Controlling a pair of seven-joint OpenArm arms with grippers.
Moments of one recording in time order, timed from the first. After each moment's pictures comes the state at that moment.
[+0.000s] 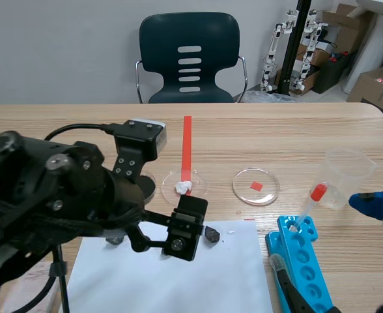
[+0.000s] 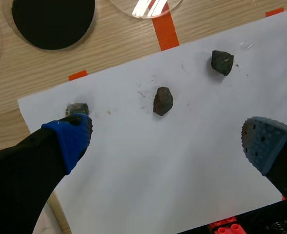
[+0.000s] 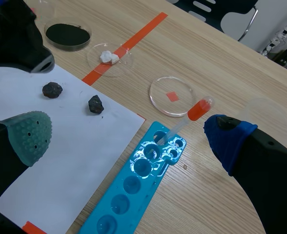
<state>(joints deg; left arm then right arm) 2.4 -17.8 36.2 109.7 -13.7 22.2 62.7 -59.9 14.5 8.8 121.9 -11.2 19.4 17.4</state>
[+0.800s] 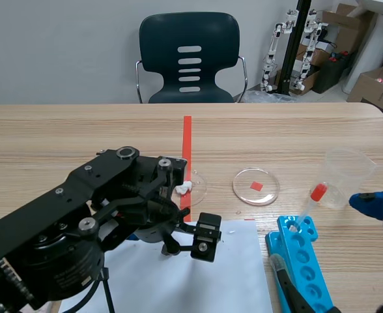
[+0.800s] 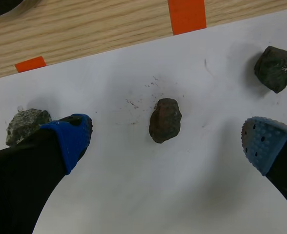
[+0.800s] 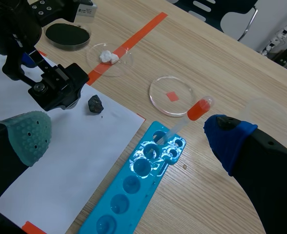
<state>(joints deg) -8.5 -4.9 37.4 79.8 -12.9 24.1 63.1 -59.9 14.5 8.8 121.9 -11.2 19.4 17.4</state>
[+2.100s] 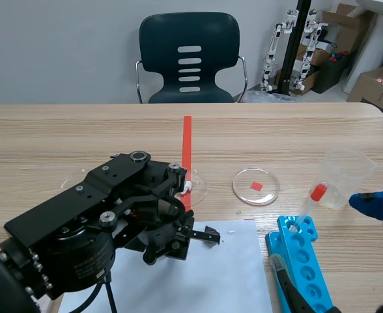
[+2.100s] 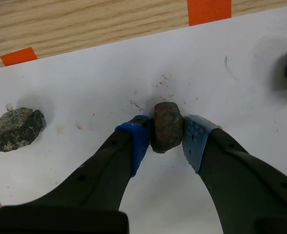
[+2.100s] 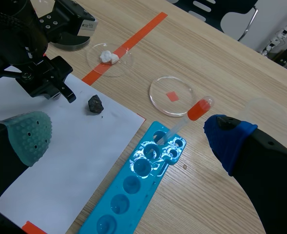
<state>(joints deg) -10.9 -2.9 37.4 72.8 -12.9 24.7 63.4 -59.9 14.5 8.8 121.9 -11.2 19.4 17.4</state>
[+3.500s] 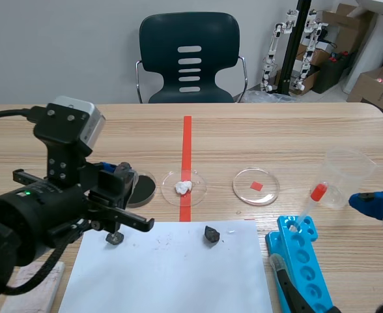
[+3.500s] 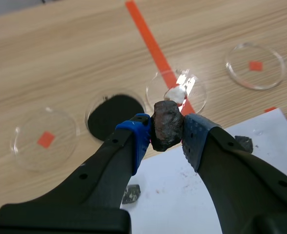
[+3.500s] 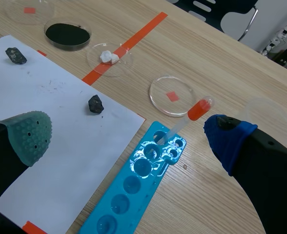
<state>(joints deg) 23.4 -24.8 19.5 113.9 -12.7 3.5 14.2 -59.9 14.5 8.8 121.9 -11.2 19.4 17.4</state>
